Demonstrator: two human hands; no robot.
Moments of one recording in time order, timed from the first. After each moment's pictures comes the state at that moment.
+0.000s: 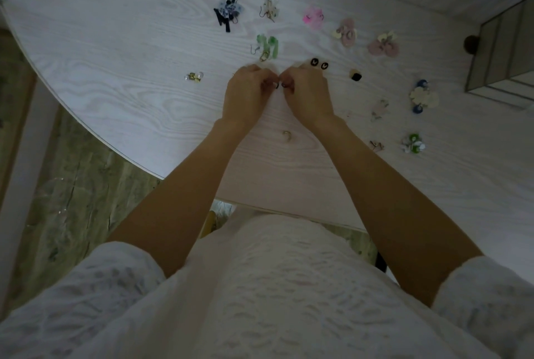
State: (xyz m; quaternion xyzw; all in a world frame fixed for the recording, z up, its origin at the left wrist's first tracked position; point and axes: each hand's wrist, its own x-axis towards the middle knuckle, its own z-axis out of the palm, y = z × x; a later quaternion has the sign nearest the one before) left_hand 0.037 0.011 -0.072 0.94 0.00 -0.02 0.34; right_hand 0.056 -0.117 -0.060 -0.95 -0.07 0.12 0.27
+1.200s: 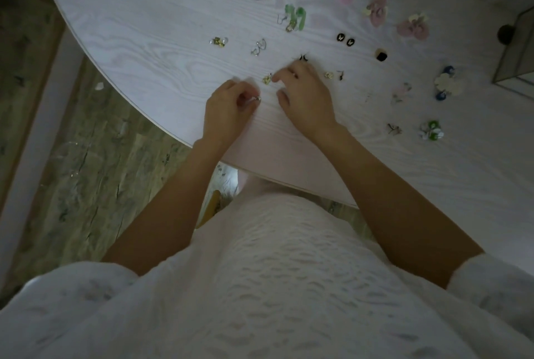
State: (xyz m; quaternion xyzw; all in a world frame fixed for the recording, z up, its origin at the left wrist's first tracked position) left_hand -0.056 0.058 -0.069 0.93 0.11 -0.05 0.36; right_hand -0.006 -0.097 -0.046 -0.95 -0.22 0.08 0.22
